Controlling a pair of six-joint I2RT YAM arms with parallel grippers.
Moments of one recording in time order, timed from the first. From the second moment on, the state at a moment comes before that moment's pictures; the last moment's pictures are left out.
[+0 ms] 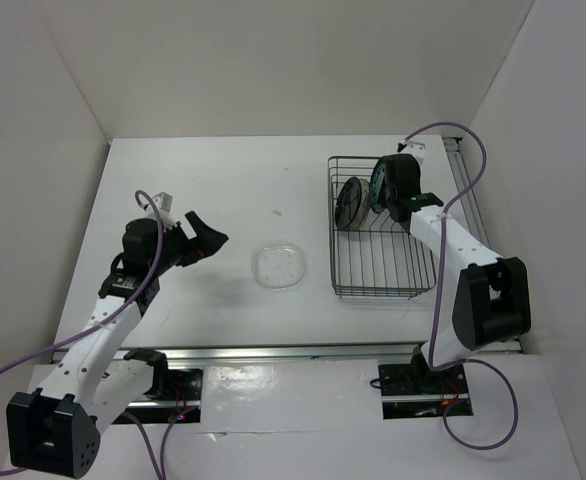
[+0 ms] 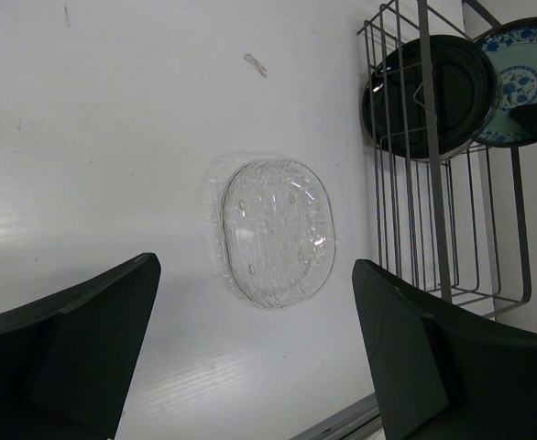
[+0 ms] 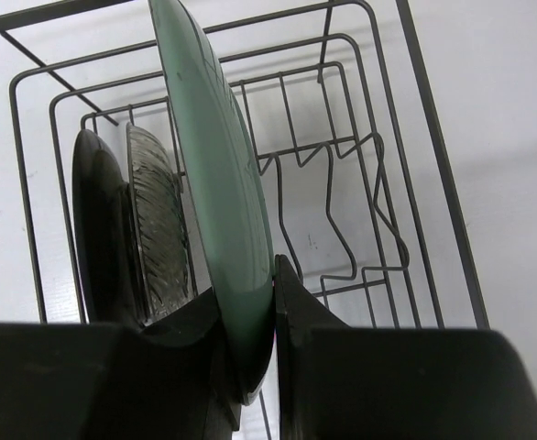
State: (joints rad) left arm -0.13 0.88 0.60 -0.15 0.28 -0.64; right arm 0.22 1.52 1.11 -0.21 0.36 0.32
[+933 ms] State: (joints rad) left arm -0.23 1.17 0.52 0.10 0.41 -0.67; right arm 0.26 1.29 1.09 -0.22 0.39 0.37
